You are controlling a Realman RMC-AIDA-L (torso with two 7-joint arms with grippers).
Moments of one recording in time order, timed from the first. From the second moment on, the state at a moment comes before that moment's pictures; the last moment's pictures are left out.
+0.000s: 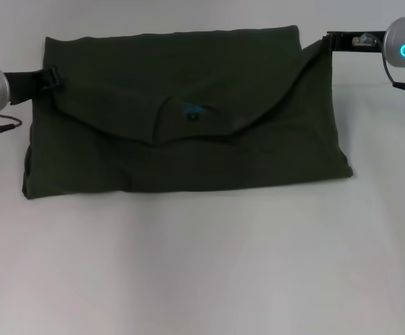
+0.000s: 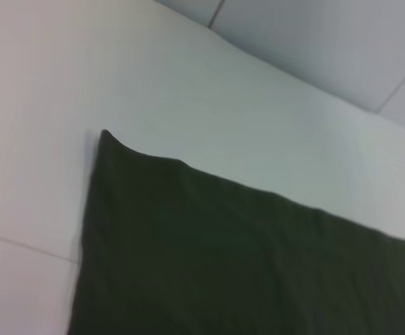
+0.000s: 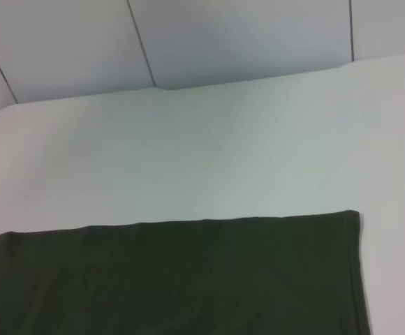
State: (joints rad) left arm -0.84 -2.04 0.56 0.63 2.49 0.74 -2.50; right arm 0.96 2.03 -0.76 -0.56 -2.40 -0.62 2.35
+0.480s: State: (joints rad) left arm -0.84 -2.04 0.60 0.63 2.49 0.72 -2.50; right arm 0.97 2.03 -0.81 -0.54 -2.40 -0.62 2.35
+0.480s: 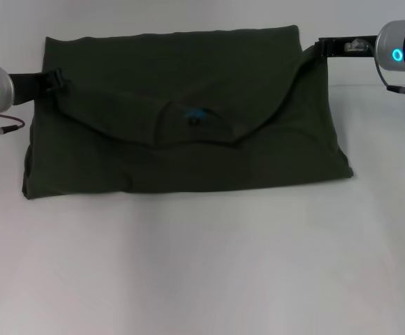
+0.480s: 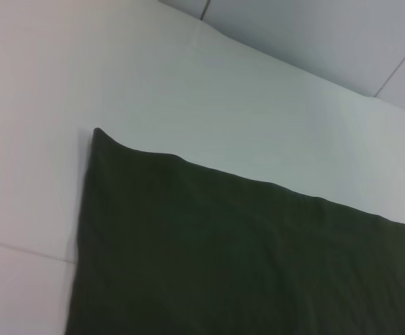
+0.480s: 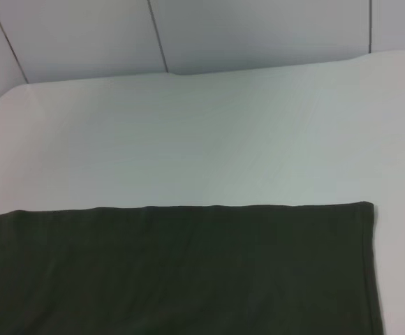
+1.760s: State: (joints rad) left arm -0.52 -2.08 0.63 0.87 2.14 0.99 -2.41; right arm 0.62 1.97 -0.73 -0.71 -1.98 -1.23 2.28
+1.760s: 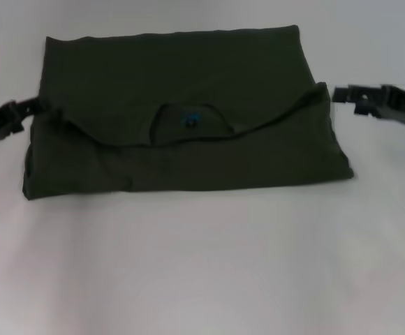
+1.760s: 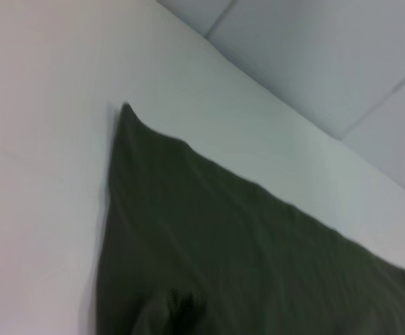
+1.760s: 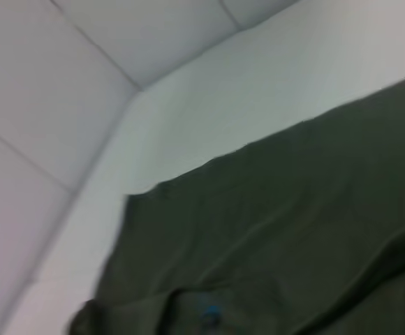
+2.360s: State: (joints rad) left arm -0.45 -2.10 0.64 0.78 2.13 0.97 -2.06; right arm 0.50 1.97 -0.67 -0.67 -1.88 -1.37 2.17
